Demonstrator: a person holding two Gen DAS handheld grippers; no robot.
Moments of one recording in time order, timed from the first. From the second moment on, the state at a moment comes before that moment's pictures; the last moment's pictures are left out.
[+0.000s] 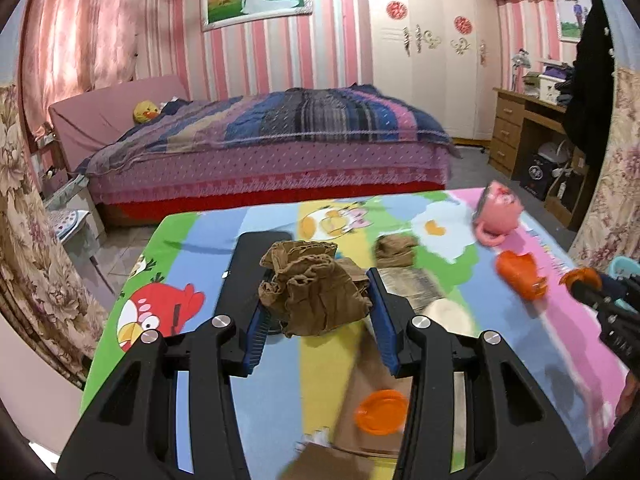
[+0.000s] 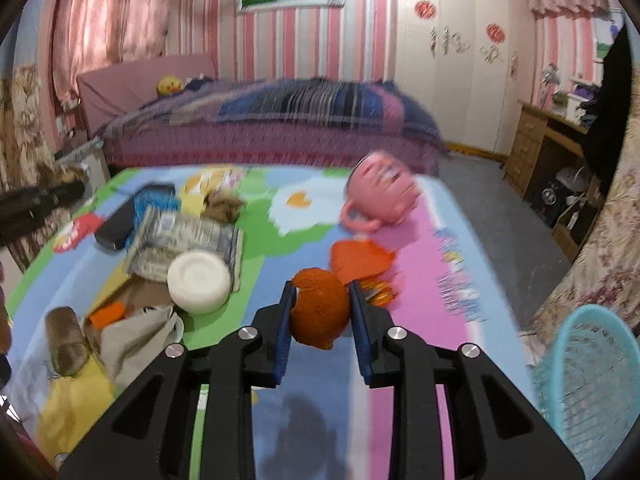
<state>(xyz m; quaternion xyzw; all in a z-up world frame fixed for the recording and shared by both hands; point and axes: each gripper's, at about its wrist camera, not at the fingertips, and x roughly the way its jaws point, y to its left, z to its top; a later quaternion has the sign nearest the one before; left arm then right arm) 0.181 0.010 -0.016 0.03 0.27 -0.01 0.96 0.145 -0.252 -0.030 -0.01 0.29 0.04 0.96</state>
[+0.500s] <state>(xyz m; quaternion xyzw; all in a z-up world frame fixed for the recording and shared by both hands) 0.149 -0.118 0.008 0.02 0.26 -0.13 0.96 0.066 -0.372 0.016 0.00 0.24 -0.06 0.97</state>
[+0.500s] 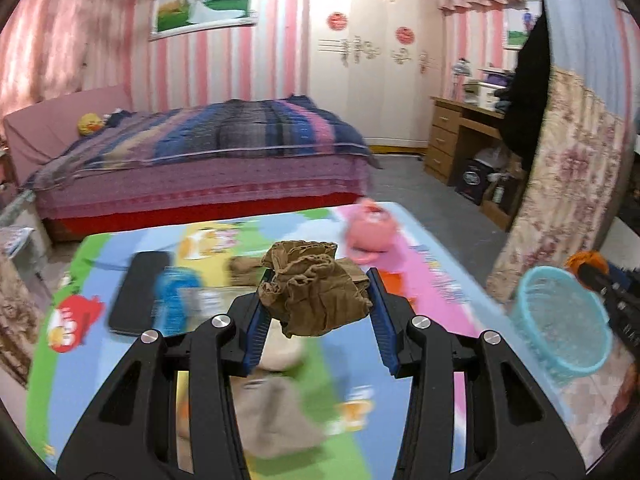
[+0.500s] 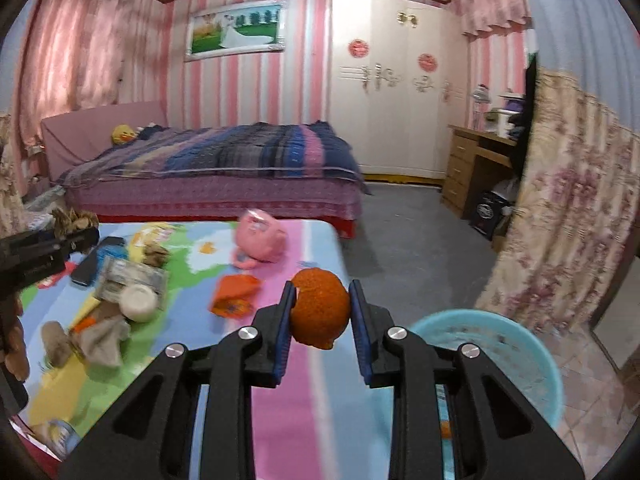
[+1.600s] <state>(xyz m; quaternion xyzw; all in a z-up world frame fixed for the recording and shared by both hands) 0.138 -0.409 -0.046 0.12 0.28 -0.35 0.89 -0.001 -0.559 -0.030 0.08 0.25 -0.23 0.94</state>
